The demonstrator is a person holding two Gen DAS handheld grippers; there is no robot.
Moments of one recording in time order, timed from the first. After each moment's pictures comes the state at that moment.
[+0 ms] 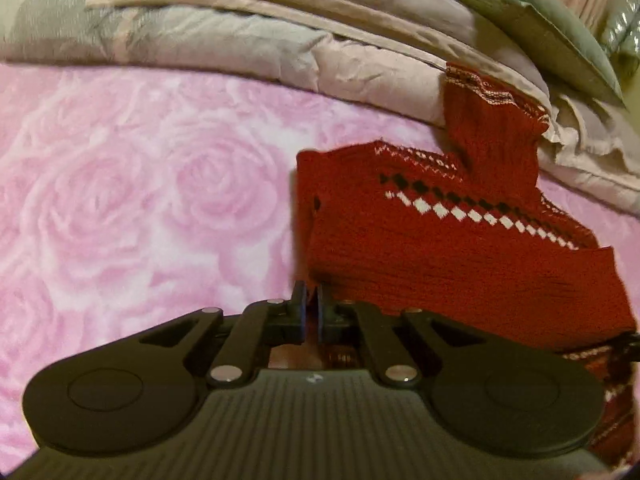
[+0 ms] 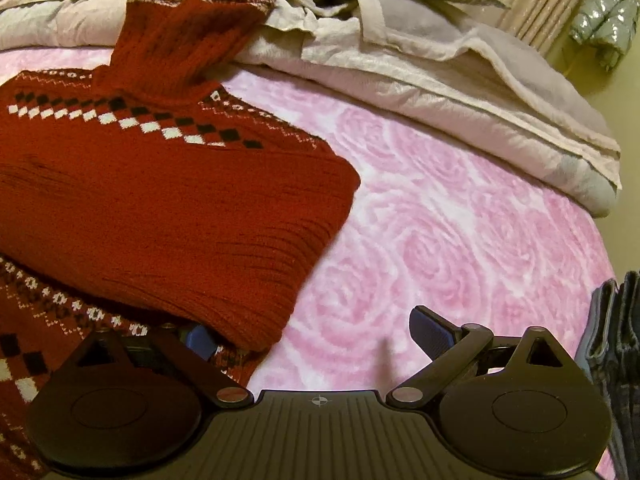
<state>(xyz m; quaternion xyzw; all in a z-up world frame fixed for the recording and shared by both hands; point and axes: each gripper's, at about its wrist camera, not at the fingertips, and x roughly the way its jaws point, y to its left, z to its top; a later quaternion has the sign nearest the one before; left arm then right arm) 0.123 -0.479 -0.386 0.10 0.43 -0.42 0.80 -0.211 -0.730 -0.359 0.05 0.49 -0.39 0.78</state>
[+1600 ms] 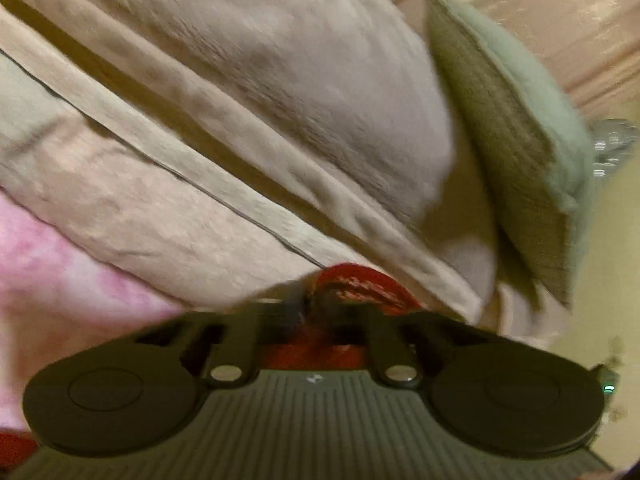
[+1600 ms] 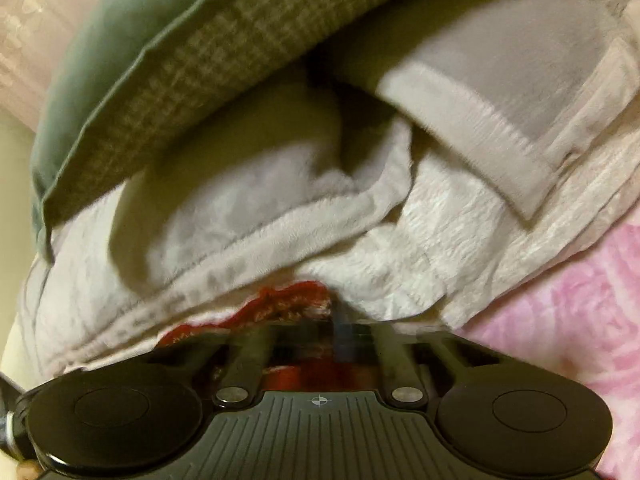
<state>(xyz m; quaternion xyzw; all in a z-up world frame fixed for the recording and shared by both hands) 0.233 -0.751 -0.377 -0.12 0.55 -0.51 0.65 -0.040 -0.959 -0.326 0.45 0.26 -0.29 0.80</state>
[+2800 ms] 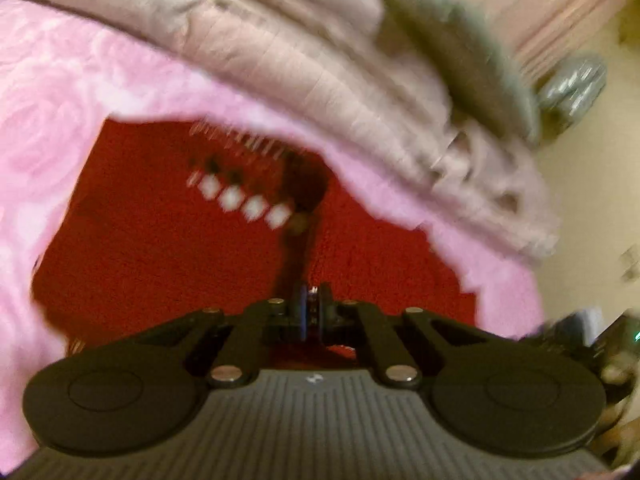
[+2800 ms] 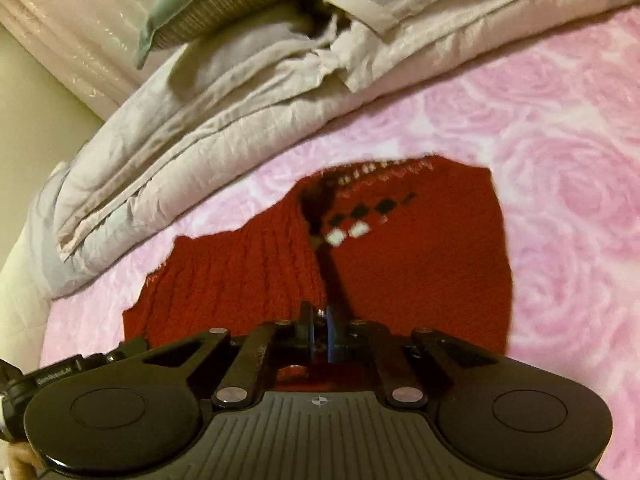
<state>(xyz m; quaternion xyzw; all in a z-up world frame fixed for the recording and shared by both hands) 0.068 -0.539 -0.395 -0.01 0.51 -0.50 0.70 -0.195 -0.773 -0.315 0.42 0.32 -0.28 0.80</state>
